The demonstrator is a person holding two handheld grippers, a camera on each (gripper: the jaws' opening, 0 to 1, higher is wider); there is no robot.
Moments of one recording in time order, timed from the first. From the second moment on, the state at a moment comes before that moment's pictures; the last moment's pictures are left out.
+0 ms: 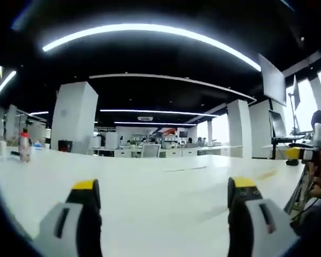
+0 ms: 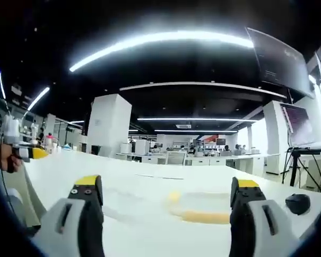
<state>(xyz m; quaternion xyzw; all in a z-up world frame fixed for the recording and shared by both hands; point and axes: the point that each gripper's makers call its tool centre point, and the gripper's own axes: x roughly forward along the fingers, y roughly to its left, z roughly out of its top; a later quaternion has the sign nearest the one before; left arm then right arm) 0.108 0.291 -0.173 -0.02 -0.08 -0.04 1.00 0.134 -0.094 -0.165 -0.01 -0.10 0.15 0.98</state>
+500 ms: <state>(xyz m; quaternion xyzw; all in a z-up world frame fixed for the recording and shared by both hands) 0.103 0.284 -0.168 0.00 -0.08 -0.05 1.00 0.133 -0.102 -0.165 -0.01 -0.11 0.15 0.98</state>
